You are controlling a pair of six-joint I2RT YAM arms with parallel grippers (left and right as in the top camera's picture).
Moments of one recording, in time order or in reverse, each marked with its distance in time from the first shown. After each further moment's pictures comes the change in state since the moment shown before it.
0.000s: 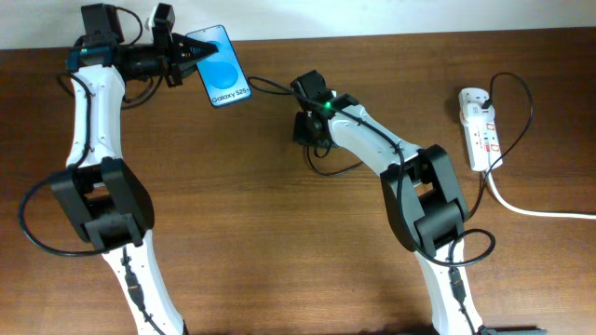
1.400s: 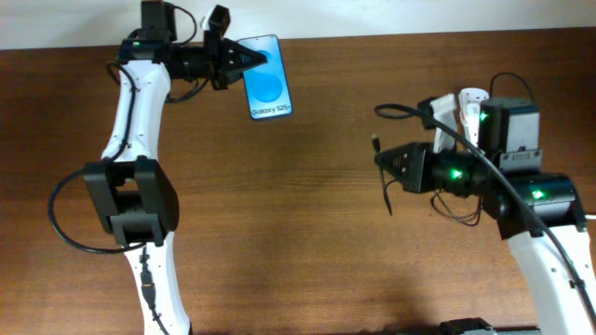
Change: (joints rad) left arm -0.177 0.000 0.000 -0.050 0.056 0.090; right arm -0.400 -1.155 -0.594 -0.198 -0.803 -0.383
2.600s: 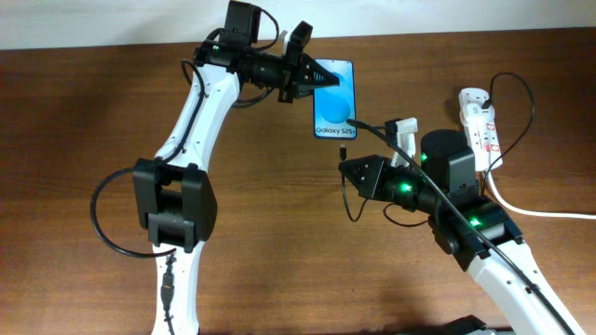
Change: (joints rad) left arm -0.262 0.000 -0.001 0.101 -0.133 -0.217; right arm 0.239 -0.060 -0.335 0.535 0.217 0.475
